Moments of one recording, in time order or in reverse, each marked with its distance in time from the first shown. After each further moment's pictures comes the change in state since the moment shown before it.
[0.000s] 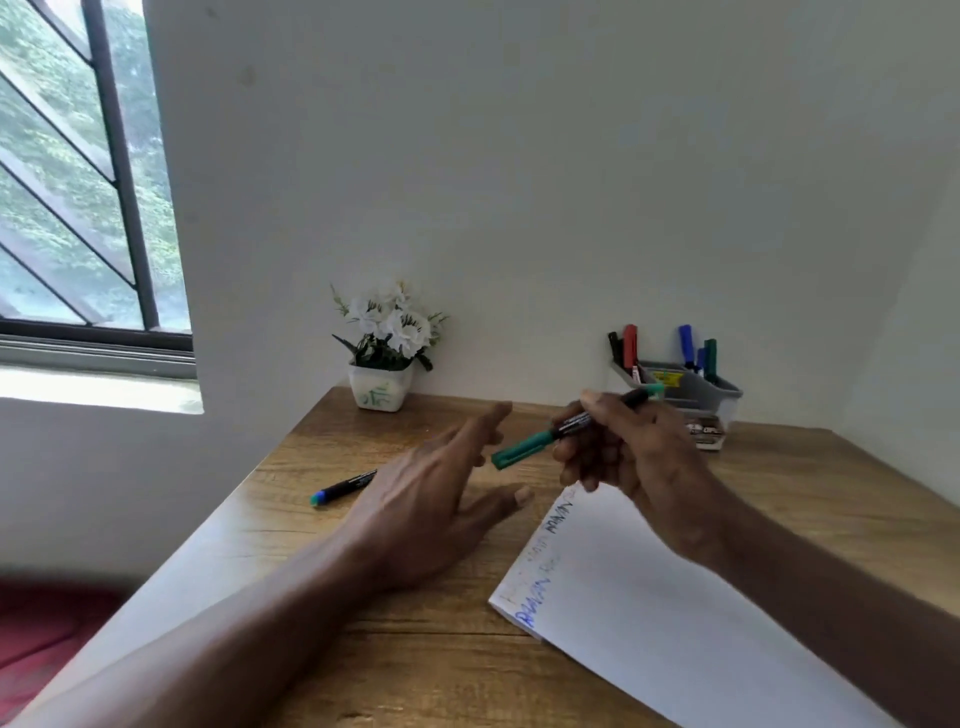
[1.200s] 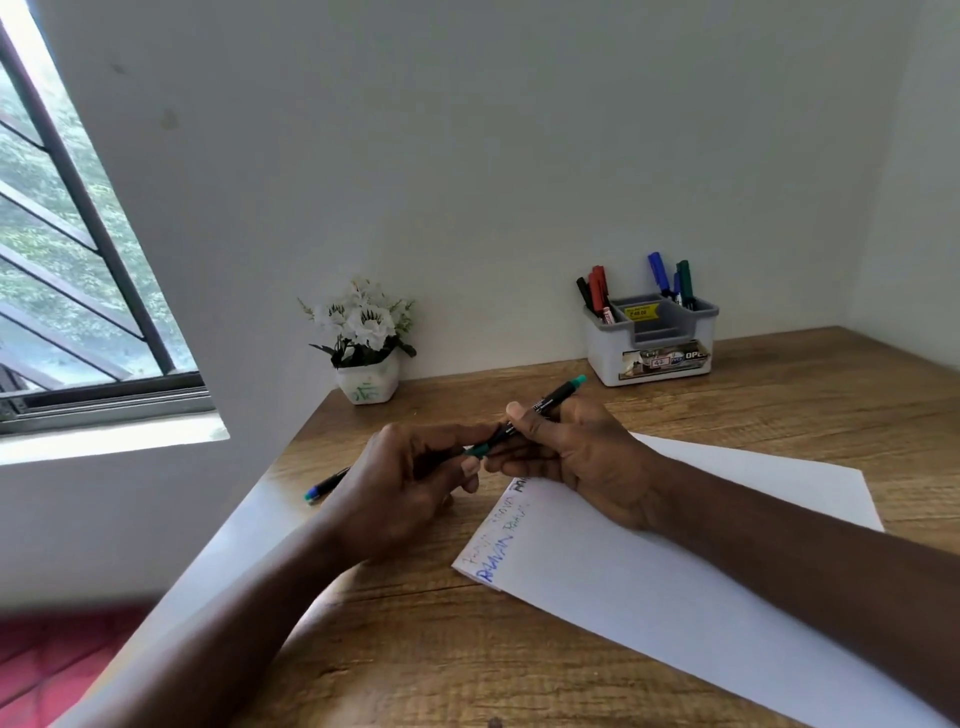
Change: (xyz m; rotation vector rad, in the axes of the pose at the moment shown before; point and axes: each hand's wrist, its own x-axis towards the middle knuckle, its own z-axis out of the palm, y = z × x) left_hand 0.000 -0.002 0.008 -0.372 -0.093 -0.001; right_hand -0.014 0.026 0.005 0.261 -0.086 0.284
